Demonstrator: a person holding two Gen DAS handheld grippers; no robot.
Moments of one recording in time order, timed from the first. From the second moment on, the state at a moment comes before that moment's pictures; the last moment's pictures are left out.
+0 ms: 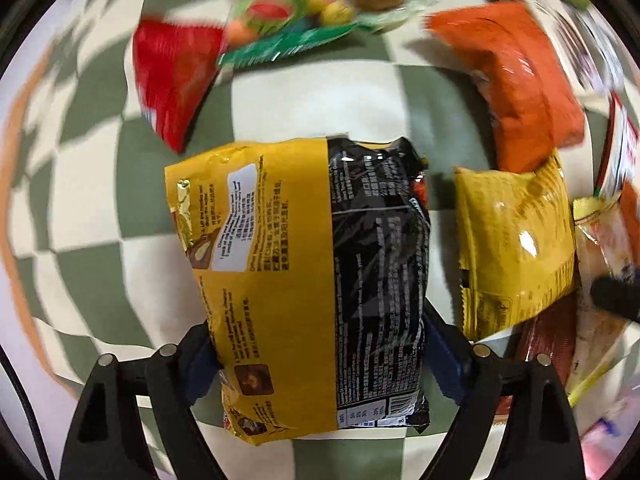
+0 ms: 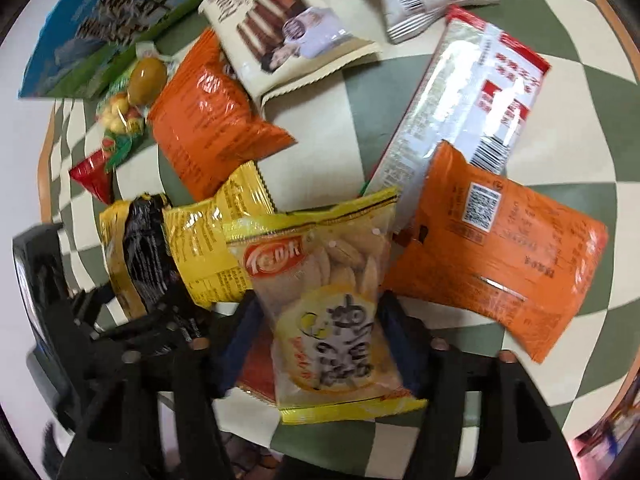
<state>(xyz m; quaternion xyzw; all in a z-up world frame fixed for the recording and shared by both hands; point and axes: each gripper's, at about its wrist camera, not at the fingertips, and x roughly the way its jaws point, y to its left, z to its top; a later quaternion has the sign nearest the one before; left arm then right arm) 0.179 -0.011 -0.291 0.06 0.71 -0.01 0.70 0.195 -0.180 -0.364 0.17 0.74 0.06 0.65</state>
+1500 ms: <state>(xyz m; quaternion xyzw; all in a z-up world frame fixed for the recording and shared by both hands) 0.360 -0.057 0.026 -0.05 0.57 -0.07 0.82 0.387 -0.159 -0.163 0.17 0.54 0.13 0.81</state>
